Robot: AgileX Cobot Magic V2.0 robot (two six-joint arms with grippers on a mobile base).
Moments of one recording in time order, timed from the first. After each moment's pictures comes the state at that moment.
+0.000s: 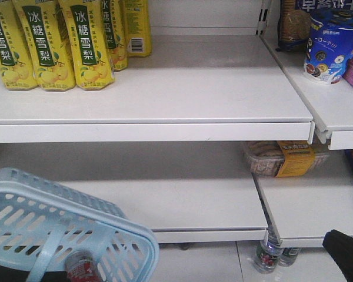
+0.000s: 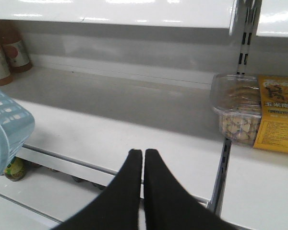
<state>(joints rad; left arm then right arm) -0.54 0.55 -0.46 -0.77 0.62 0.57 0.15 0.28 -0.19 0.84 0.38 -0.77</state>
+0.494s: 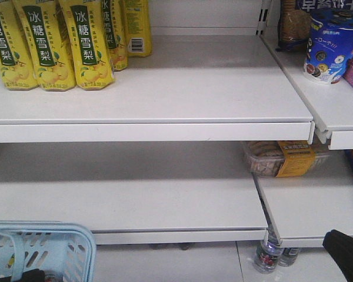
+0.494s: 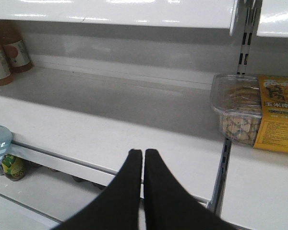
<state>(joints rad) -0.54 0.48 -0.11 -0.23 0.21 -0.13 0.15 0.28 -0.19 0.84 0.38 -0.77</state>
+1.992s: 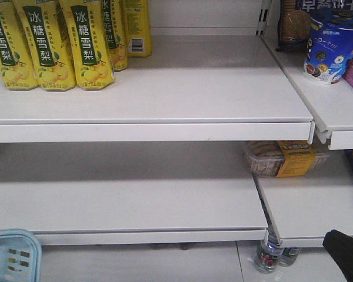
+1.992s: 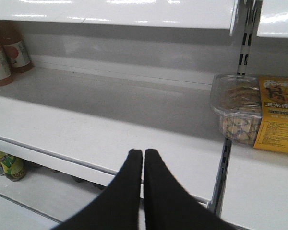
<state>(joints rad) -0.11 -0.01 0.04 0.02 0.28 -0.26 0.15 0.28 -0.19 0.84 0.38 -0.77</state>
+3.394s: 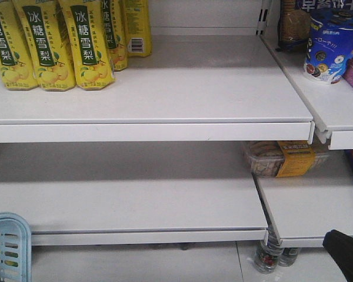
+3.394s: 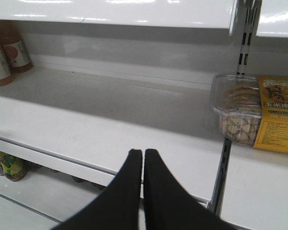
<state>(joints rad) -0.09 -0.01 0.04 0.11 0.19 -0.27 0.15 0.28 -0.19 0.84 0.38 -0.77</state>
